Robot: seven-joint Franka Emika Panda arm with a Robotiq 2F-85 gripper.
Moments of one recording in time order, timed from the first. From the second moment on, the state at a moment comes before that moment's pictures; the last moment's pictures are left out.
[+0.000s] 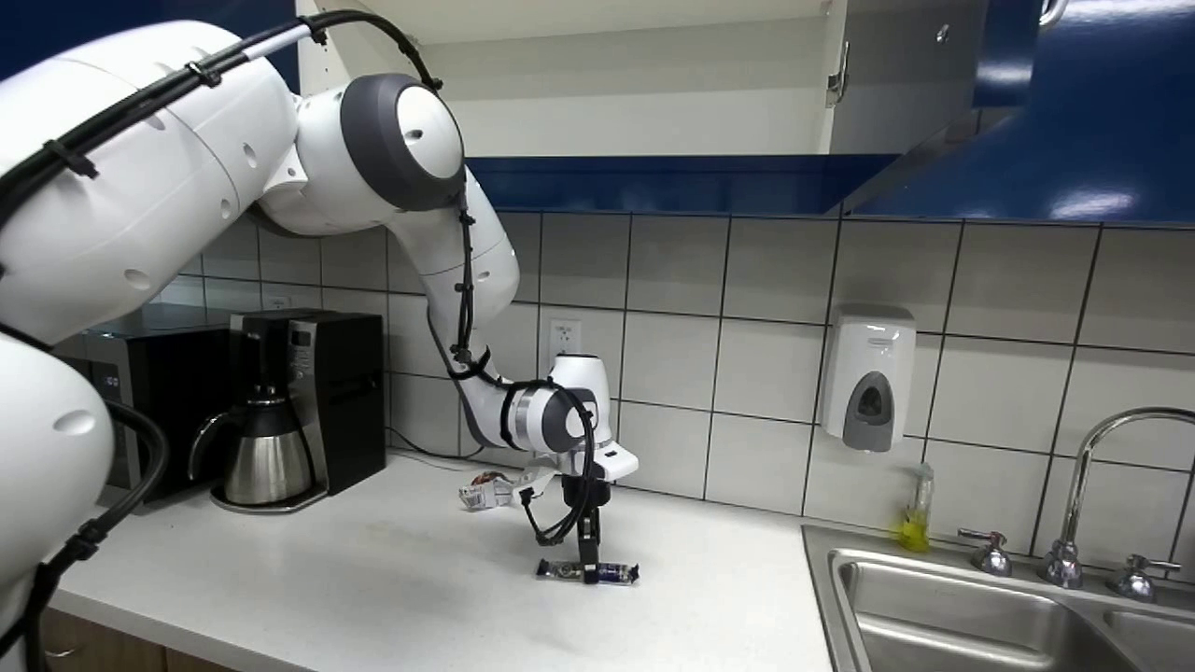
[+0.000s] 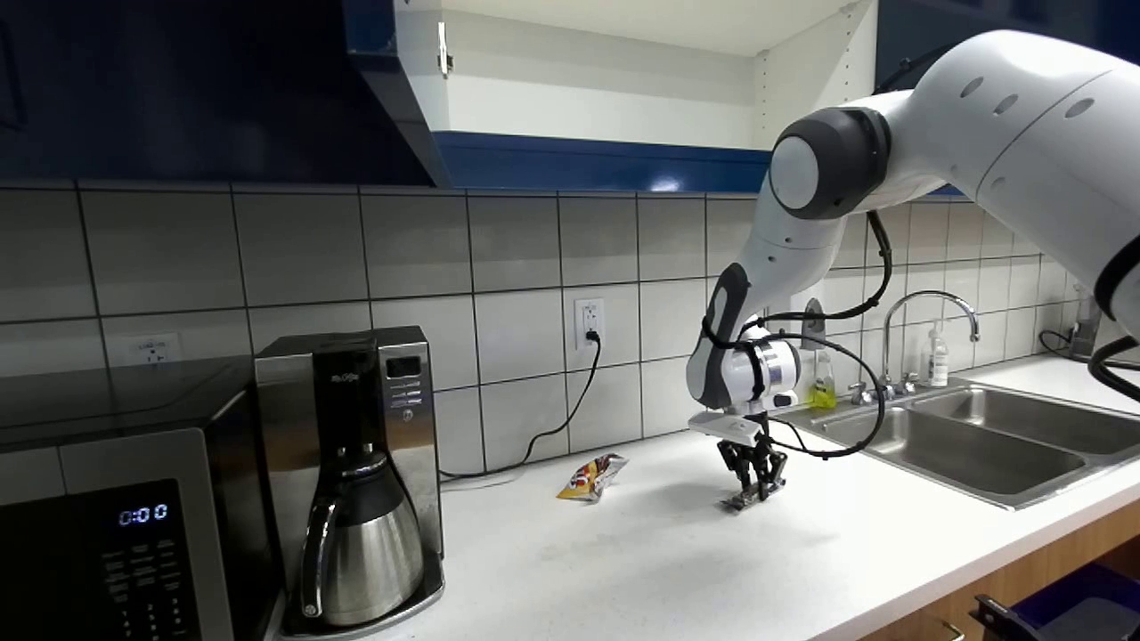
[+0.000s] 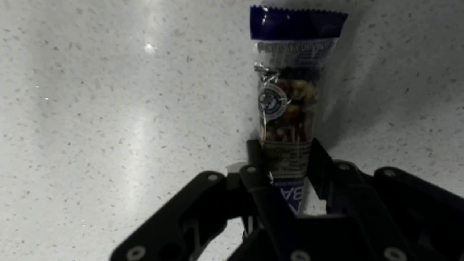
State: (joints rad) arm 0.04 0.82 -0.28 -1.82 0.13 2.62 0.97
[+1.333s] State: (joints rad) arm 0.05 0.71 -0.29 -1.85 0.13 2.63 0.97
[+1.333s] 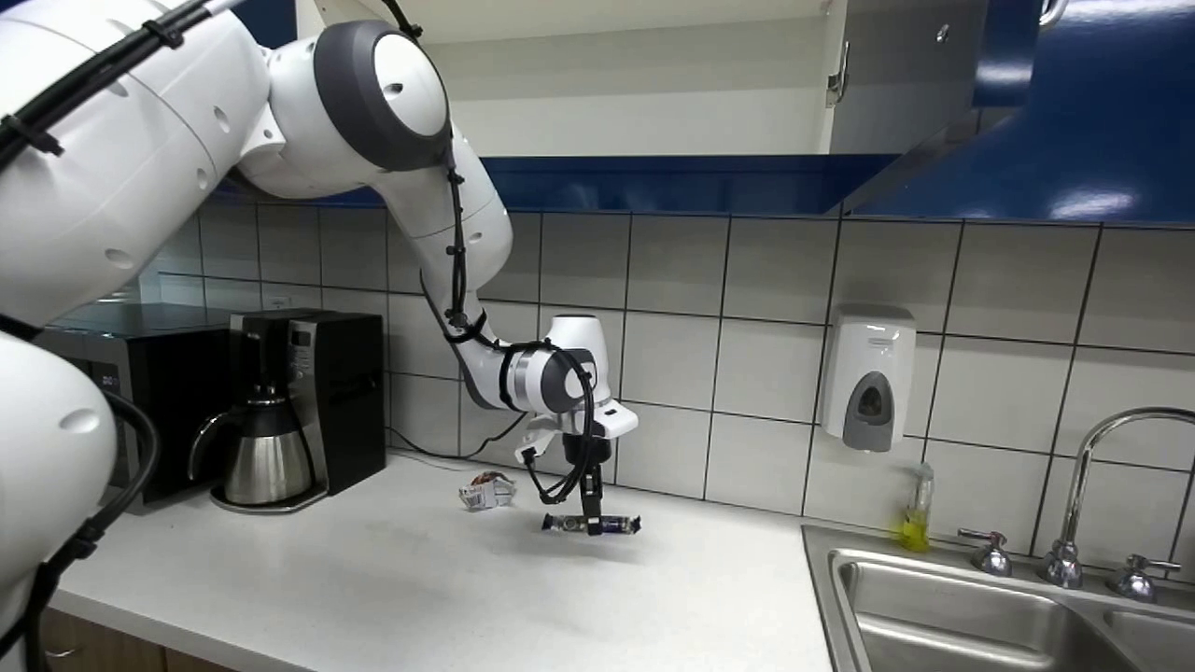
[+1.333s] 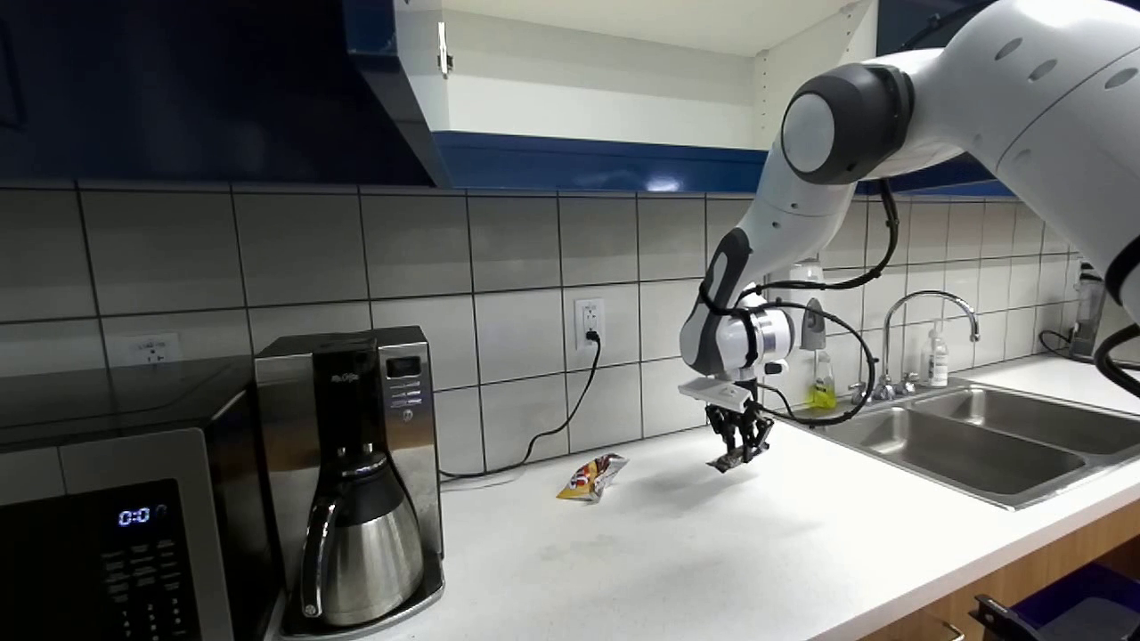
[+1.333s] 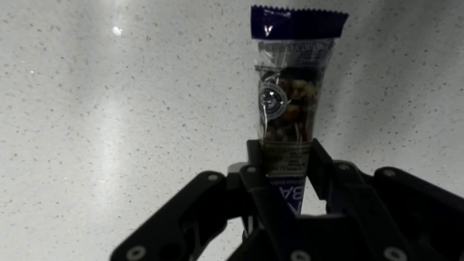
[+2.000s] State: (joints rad) arm 0.06 0.65 -0.26 -1.90 0.07 2.63 0.81
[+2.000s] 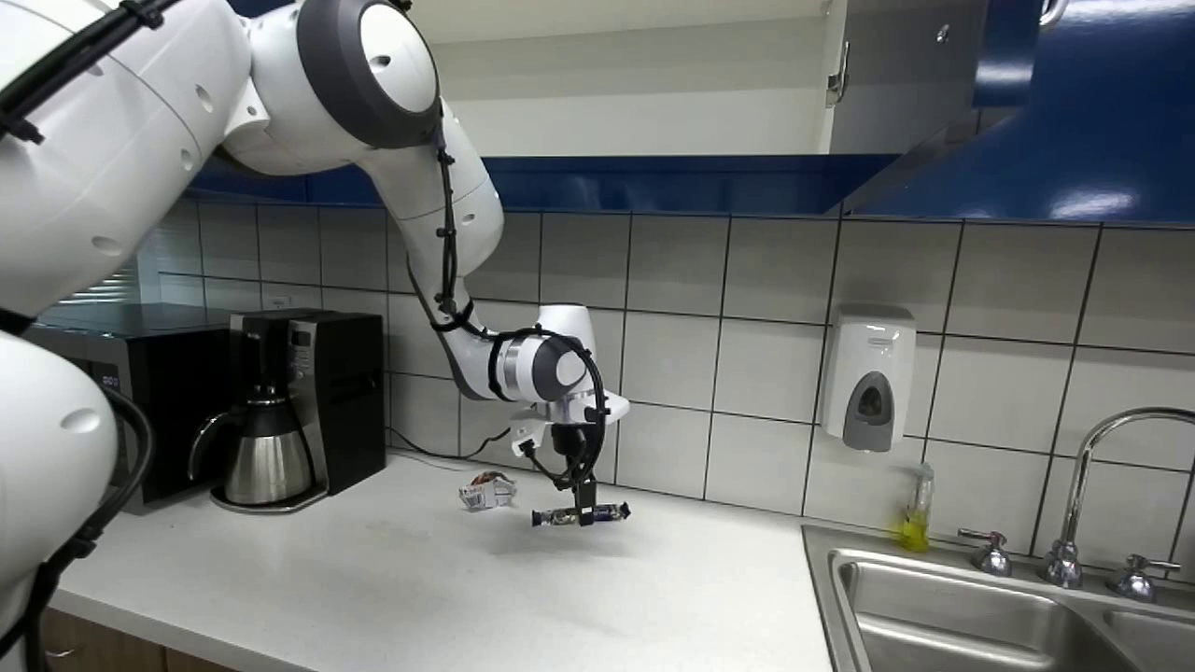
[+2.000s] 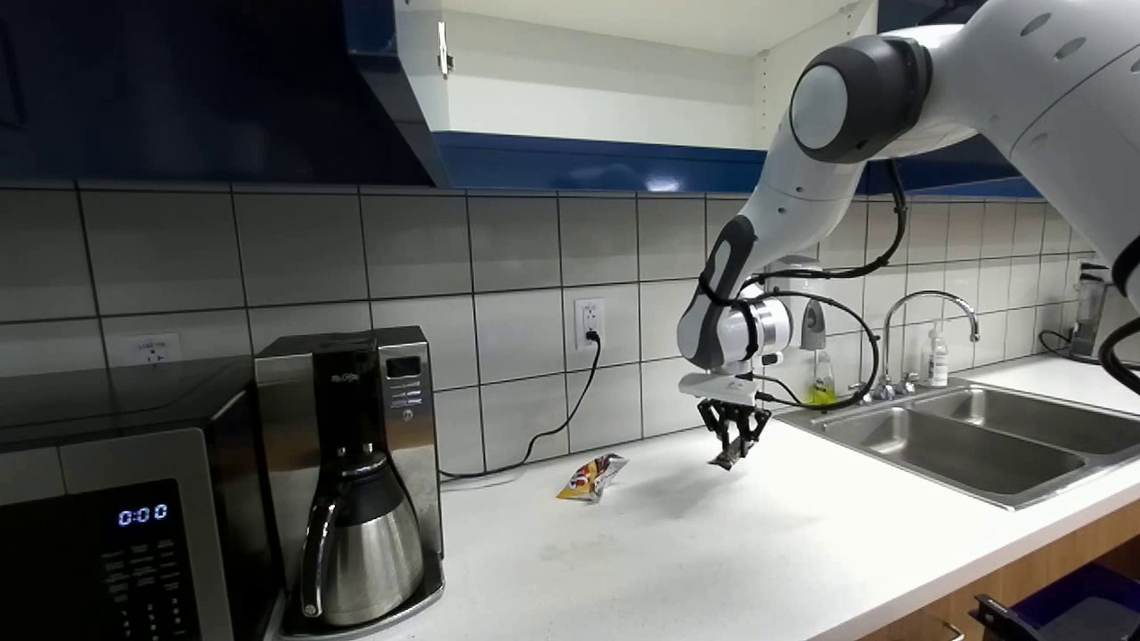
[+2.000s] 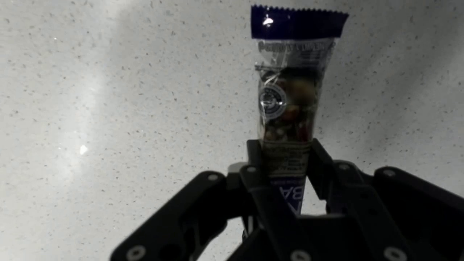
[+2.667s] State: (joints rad) arm 0.06 0.62 -0.23 -1.94 0.00 2.65 0.46
